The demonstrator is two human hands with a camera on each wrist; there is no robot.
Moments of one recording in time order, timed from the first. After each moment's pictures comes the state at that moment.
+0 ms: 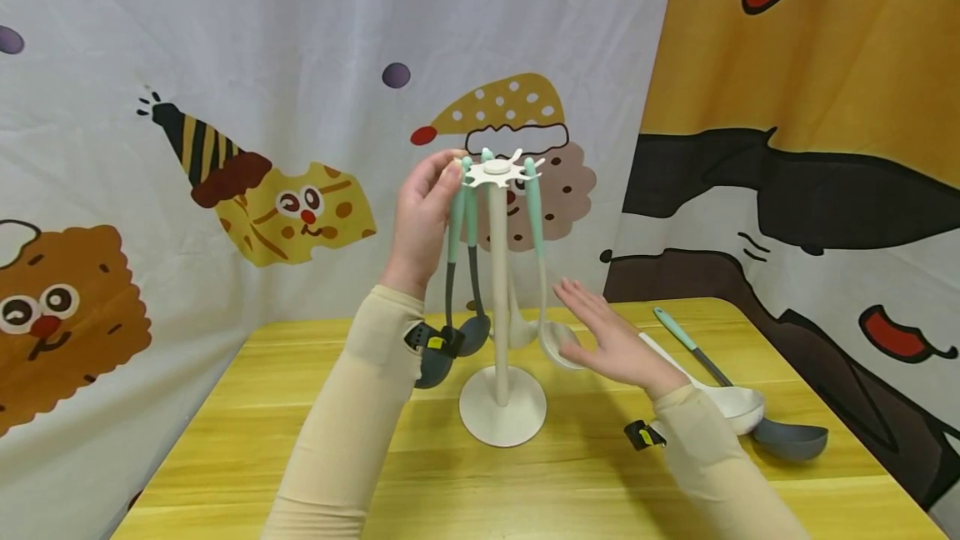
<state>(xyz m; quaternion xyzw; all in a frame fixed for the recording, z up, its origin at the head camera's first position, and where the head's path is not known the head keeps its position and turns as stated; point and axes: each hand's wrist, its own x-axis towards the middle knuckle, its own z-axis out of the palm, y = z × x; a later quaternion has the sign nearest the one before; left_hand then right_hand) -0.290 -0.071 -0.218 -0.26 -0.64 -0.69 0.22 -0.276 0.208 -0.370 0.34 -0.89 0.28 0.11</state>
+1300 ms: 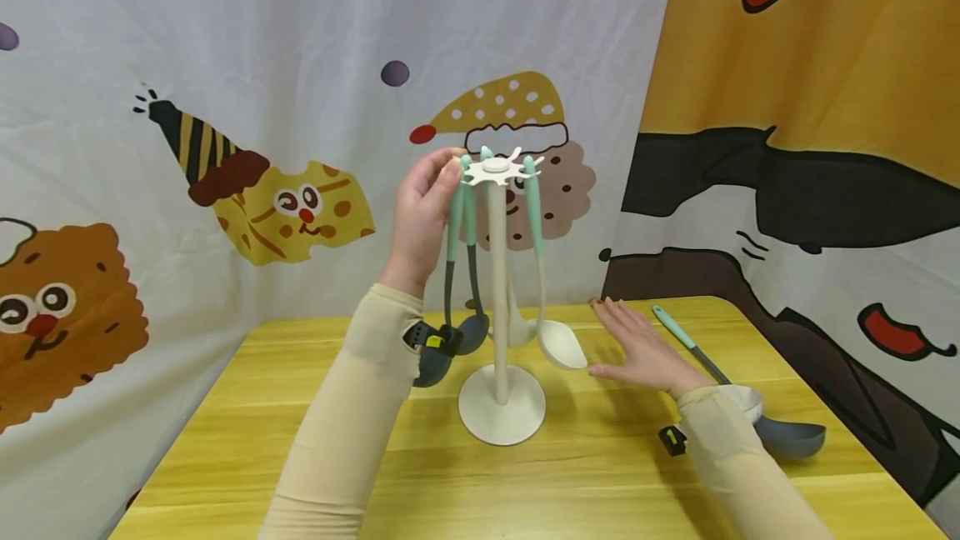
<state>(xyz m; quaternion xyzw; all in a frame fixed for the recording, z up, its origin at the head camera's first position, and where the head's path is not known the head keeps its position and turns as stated) -0.289 -0.072 -0.217 -0.26 -0.65 -0.69 0.21 -0.292 0.261 -0.415 0.25 -0.94 0.20 0.07</state>
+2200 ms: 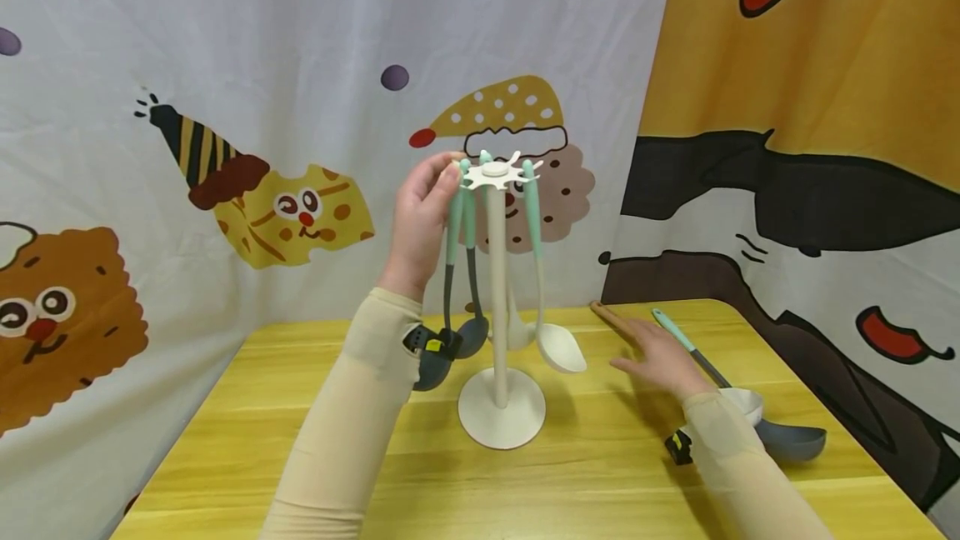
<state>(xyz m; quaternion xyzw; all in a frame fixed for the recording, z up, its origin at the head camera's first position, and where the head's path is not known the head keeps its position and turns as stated) -0.289 -0.072 -0.217 -0.26 -0.64 -0.69 0.21 -0.304 0.288 -0.442 0.17 -0.96 0.19 0.11</state>
